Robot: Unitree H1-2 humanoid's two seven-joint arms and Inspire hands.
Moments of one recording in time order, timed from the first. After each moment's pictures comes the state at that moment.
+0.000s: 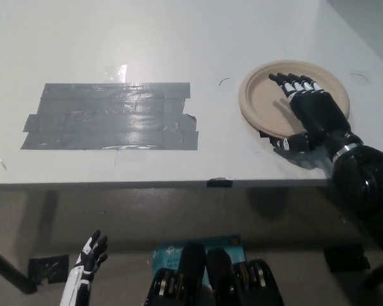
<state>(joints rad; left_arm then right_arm) 0.11 0.08 0.01 0.15 0.05 -0.29 -0.03 -0.70 -0.41 0.47 0.40 -0.60 0.04 -0.06</state>
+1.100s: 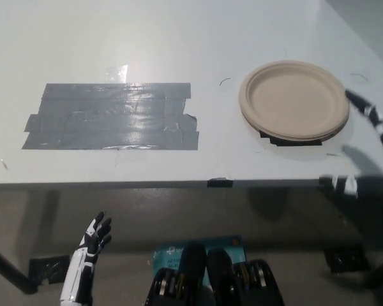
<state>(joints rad) 0.05 0.08 0.00 0.16 0.05 -0.29 -0.03 -0.24 -0.60 0.23 -0.28 0.02 0.06 -0.02</state>
